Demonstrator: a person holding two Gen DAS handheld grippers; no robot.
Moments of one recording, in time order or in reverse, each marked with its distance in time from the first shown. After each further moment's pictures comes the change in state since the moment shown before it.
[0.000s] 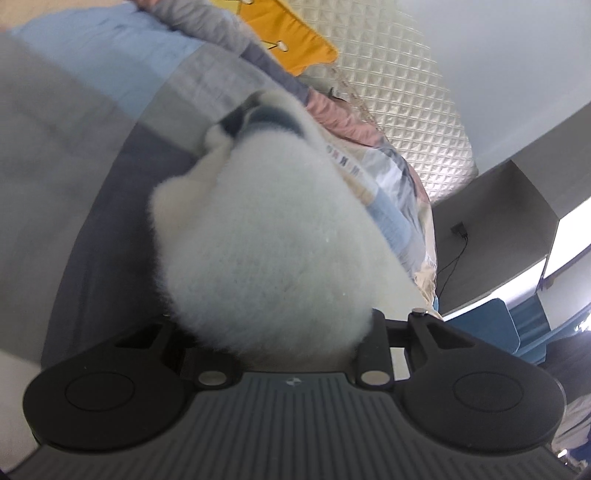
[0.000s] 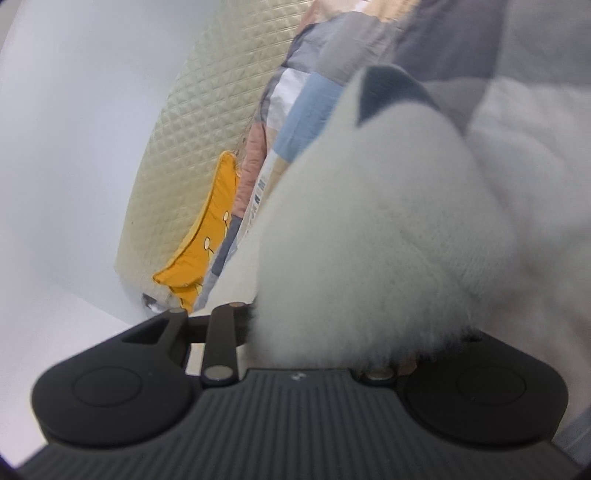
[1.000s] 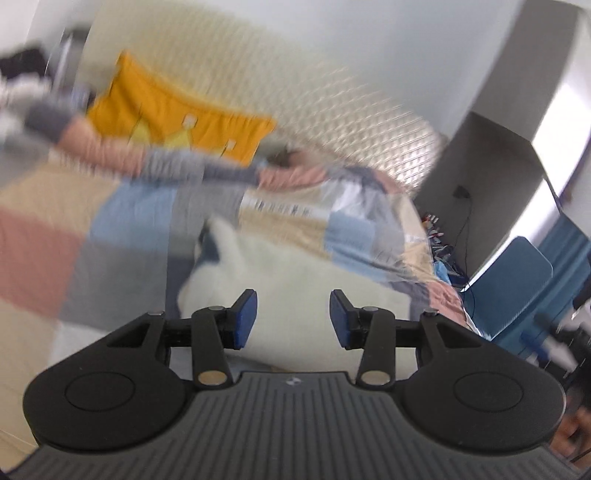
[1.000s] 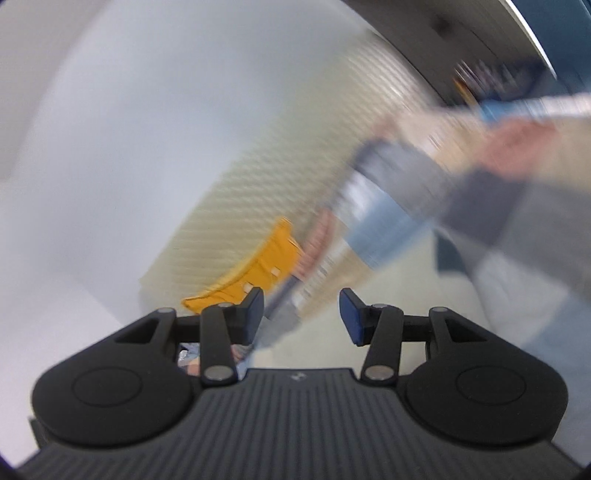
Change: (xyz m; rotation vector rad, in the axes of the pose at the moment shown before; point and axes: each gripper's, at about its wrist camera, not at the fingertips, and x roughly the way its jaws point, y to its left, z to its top) left arm -0.258 -0.204 -0.032 0.453 -0.120 0.178; right arm -0.206 0.184 -0.006 -0.307 -0.222 -0.007
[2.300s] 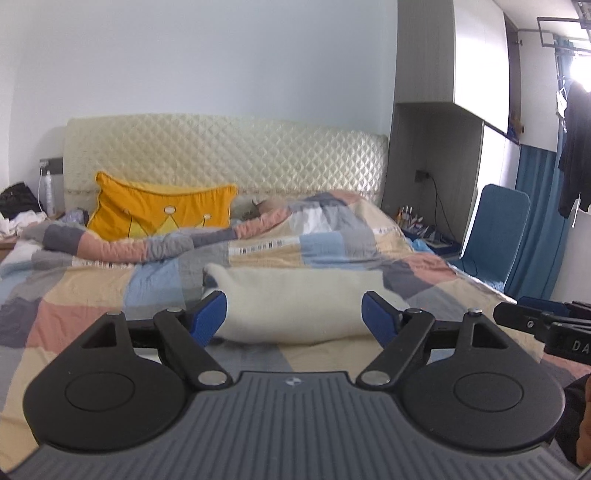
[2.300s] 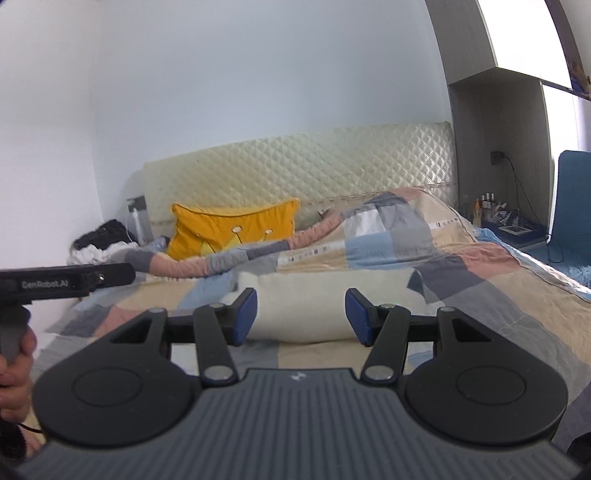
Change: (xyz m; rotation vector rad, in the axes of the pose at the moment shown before) left arm -0.171 -0.075 -0.119 0.350 -0.161 0.027; right arm -0.158 0.141 -0.135 -0.611 0.018 -0.169
